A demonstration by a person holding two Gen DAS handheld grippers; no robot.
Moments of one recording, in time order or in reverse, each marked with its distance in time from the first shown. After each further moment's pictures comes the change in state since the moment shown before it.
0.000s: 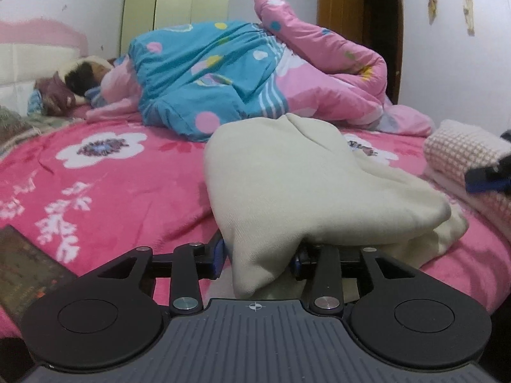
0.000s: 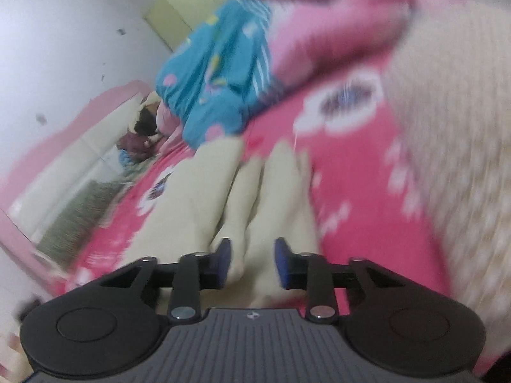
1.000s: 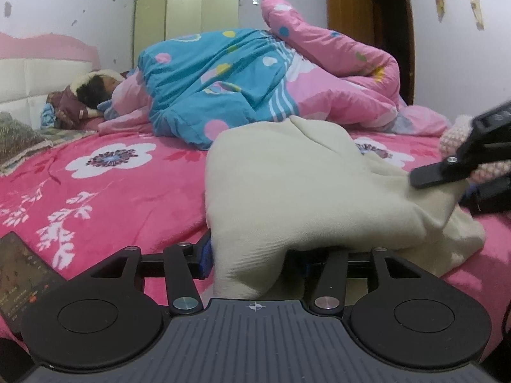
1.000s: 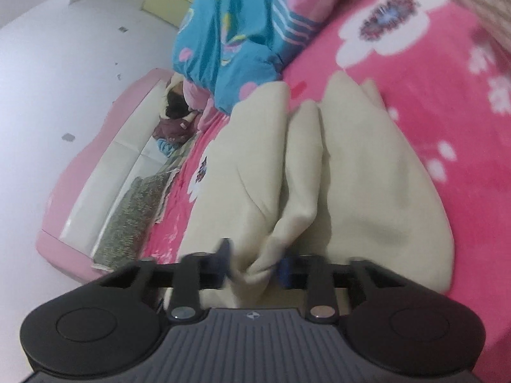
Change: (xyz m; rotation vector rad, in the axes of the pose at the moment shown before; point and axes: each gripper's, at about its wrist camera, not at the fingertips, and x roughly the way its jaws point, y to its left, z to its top) left arm 0.017 -0.018 -0.005 0.028 -0.032 0.068; right arm 0.075 0.002 0.006 0.279 0.169 0.241
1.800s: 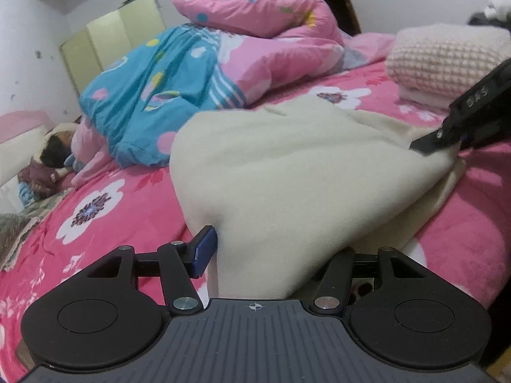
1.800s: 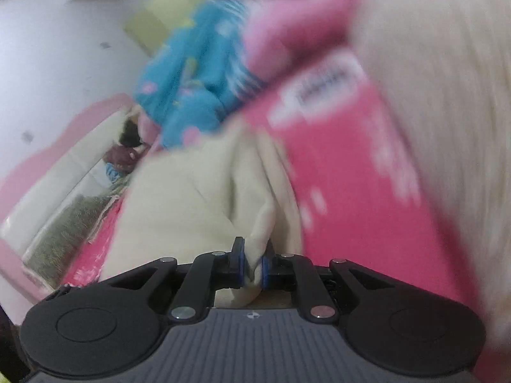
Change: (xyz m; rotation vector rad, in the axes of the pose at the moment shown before) left arm 0.002 -0.058 0.009 0.392 0.106 -0.031; right arm -0.037 -0.064 -0.031 -0.057 -0.178 -0.171
